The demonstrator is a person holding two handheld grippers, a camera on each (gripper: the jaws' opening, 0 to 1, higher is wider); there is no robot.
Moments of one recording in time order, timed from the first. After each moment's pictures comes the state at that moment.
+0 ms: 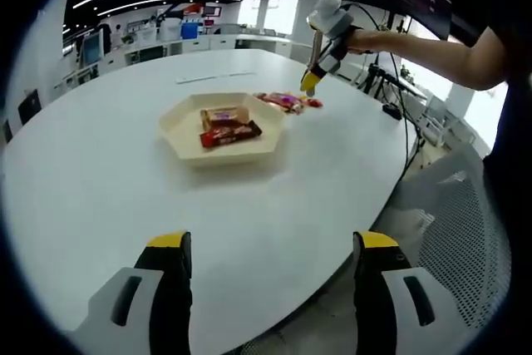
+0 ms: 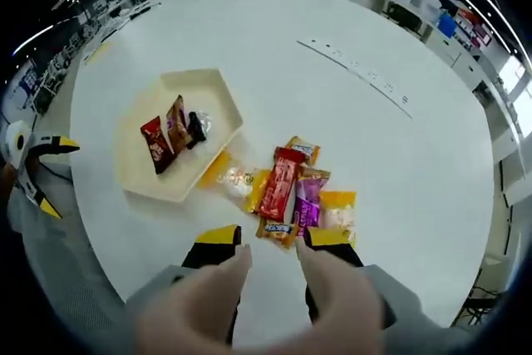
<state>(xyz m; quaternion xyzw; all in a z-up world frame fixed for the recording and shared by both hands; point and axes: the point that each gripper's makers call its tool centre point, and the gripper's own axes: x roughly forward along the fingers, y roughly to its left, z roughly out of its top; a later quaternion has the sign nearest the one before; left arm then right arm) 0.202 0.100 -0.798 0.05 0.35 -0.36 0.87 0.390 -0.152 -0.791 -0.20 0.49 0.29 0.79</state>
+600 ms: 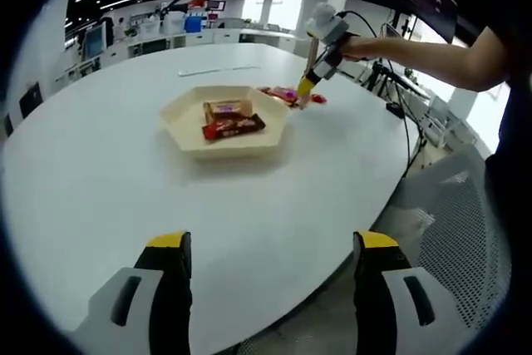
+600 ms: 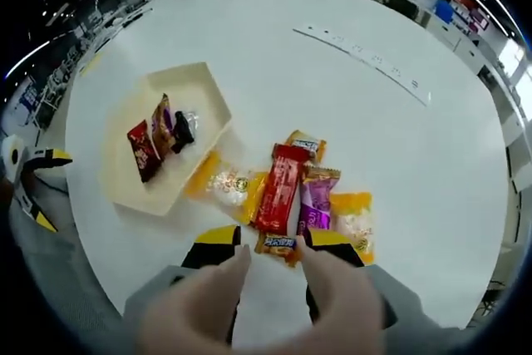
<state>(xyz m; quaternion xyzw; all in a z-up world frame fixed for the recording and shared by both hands) 0.202 0.102 -0.802 0.04 0.36 -0.35 0.86 0.399 -0.148 -0.817 -0.17 0.50 0.29 0.80</state>
